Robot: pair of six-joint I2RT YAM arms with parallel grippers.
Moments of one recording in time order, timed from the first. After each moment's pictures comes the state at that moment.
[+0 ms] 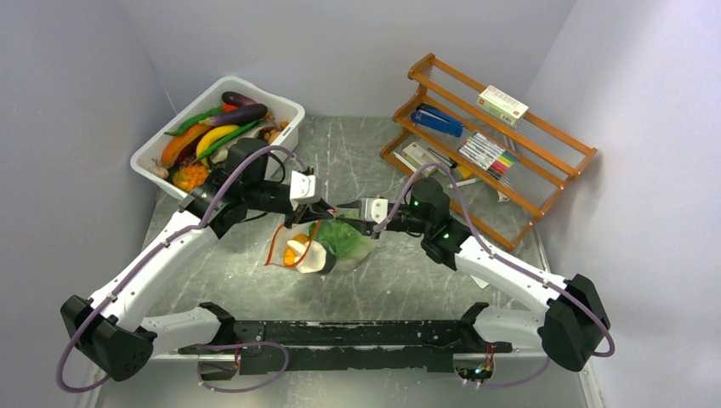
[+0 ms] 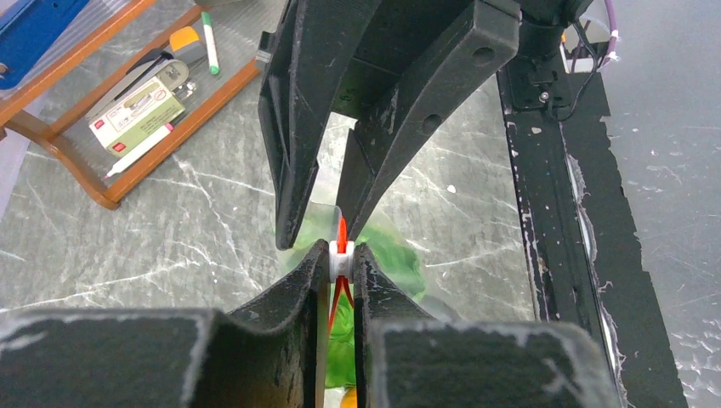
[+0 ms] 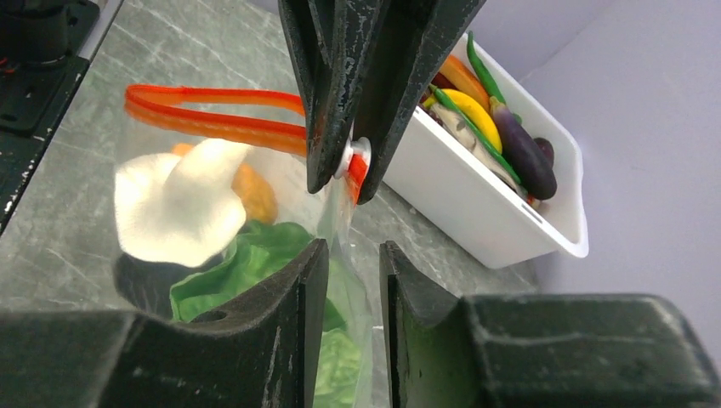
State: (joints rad) left arm -0.57 1.14 1.15 -0.54 0.89 0.60; right arm 0.74 1.15 0.74 0.32 -0.71 -0.64
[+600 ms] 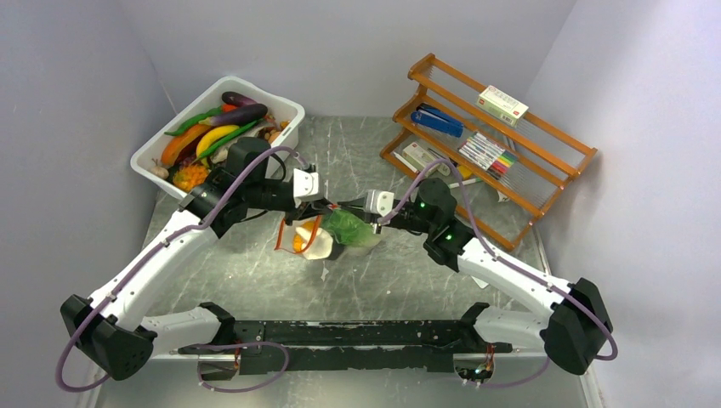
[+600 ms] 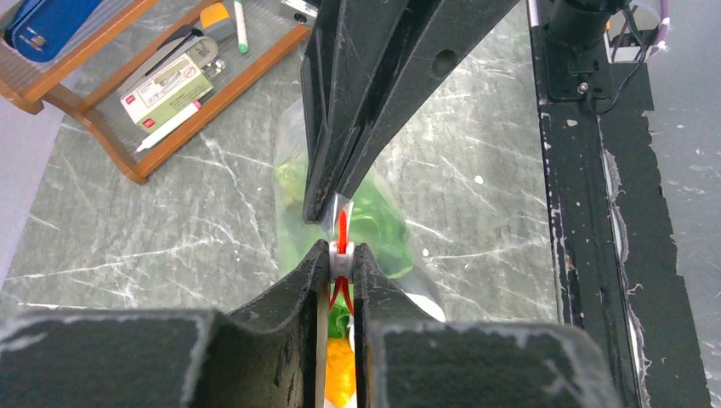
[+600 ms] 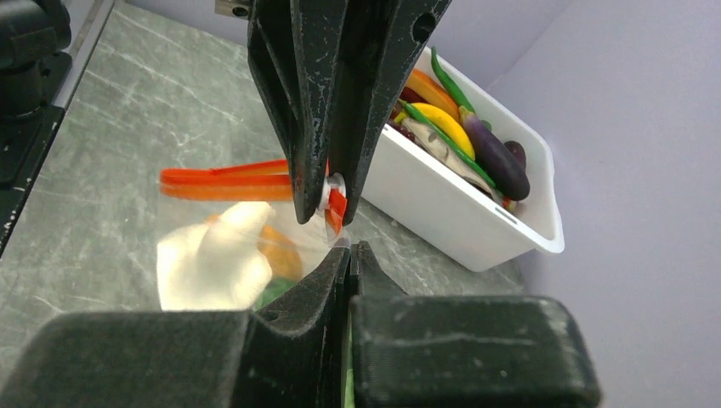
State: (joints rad) left arm -0.57 1.15 1.17 -0.55 0.80 0.60; right arm 0.74 1.13 0.74 0.41 -0.65 -0.53
